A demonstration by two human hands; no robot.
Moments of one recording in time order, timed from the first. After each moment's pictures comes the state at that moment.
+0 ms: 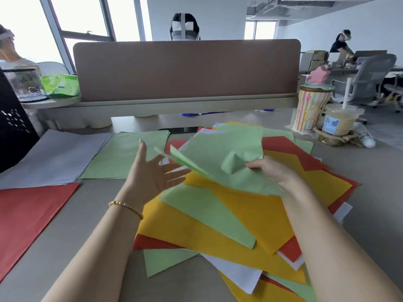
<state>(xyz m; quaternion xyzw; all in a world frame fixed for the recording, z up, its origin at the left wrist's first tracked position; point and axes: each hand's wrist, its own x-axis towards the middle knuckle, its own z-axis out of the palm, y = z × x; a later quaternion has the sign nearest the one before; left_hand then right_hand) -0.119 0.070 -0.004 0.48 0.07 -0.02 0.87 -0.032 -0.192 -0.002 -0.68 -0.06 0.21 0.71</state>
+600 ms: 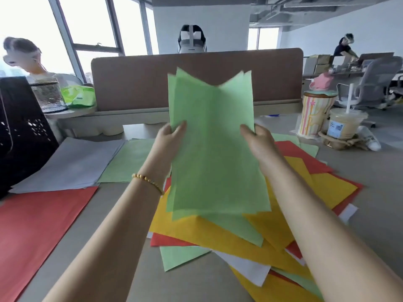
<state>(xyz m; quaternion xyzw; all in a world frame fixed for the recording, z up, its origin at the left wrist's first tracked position) -0.120 0.036 0.070 0.71 0.08 0.26 0.65 -0.054 -0.140 0.054 -0.76 -0.12 -0.10 0.64</state>
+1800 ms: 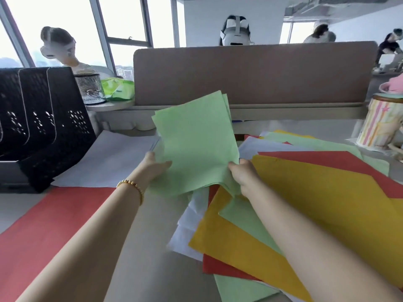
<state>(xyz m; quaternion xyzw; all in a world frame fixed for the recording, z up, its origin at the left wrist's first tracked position) -0.105 0.217 0.002 0.80 0.30 0.13 0.50 -0.023 0.013 -0.017 -0.78 -0.05 0.10 0.62</state>
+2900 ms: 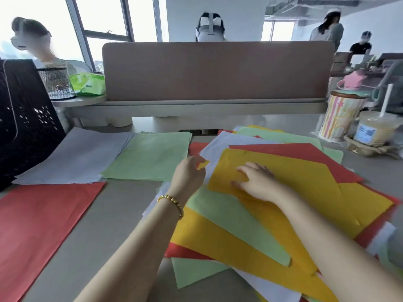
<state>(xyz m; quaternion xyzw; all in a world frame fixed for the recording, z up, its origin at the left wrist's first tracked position) -0.087 0.055 -0.013 0.91 0.13 0.19 0.35 -0.033 -0.120 -0.017 -0.96 -0.22 0.06 0.16</state>
